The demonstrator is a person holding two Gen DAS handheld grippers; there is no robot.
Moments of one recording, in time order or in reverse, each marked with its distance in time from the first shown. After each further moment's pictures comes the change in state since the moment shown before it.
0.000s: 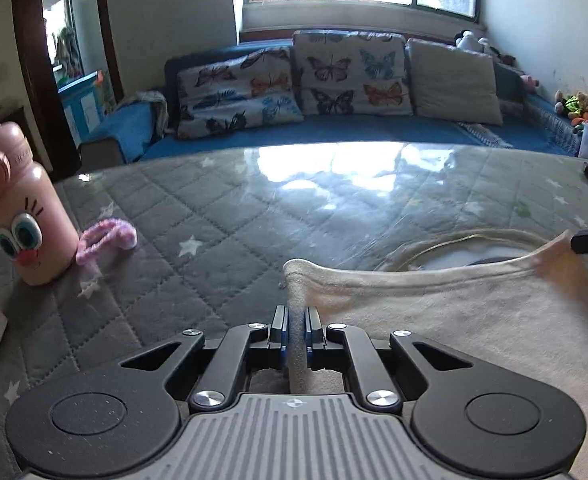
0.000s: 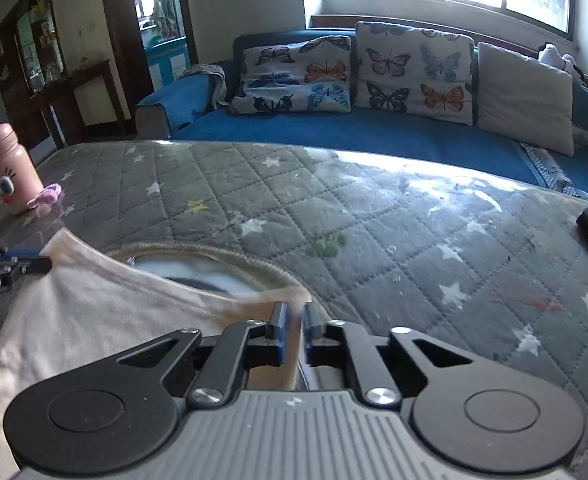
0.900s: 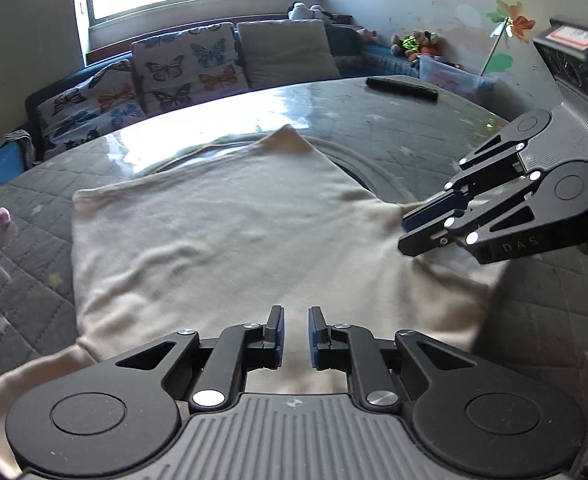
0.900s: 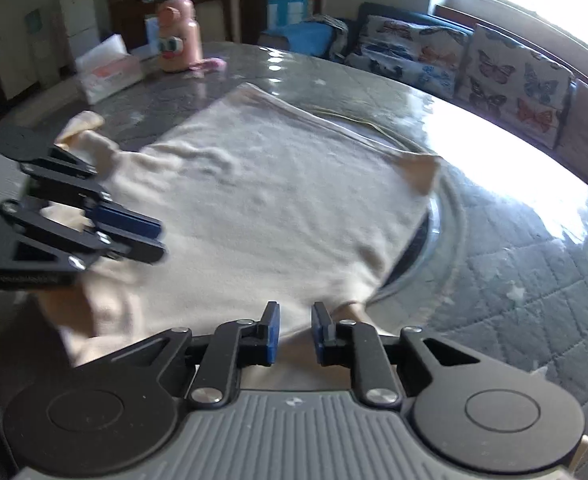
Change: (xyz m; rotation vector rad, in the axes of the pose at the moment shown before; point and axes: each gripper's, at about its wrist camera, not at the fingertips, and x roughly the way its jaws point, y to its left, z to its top) left arm -0.134 -0.119 -0.119 0.298 0.021 -0.349; right arm -0.127 0.079 -0.128 -0.325 0.124 0.180
